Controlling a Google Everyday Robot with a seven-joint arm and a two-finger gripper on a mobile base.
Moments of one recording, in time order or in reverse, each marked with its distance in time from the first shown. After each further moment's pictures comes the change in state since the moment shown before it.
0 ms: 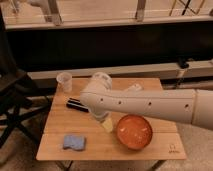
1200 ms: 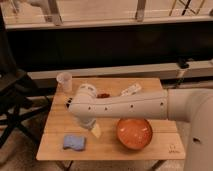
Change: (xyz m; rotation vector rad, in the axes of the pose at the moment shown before) arm -0.067 -0.027 0.060 0.003 -0.096 -0.242
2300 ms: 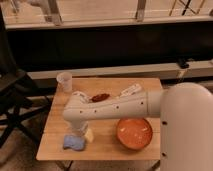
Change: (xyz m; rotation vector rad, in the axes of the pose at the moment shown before) arm -0.023 -0.015 0.056 -0.030 -0.086 -0.162
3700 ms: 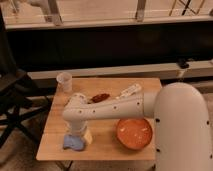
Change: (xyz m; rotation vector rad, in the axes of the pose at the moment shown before) arm -0.008 -0.004 0.021 -0.019 -0.050 -0.027
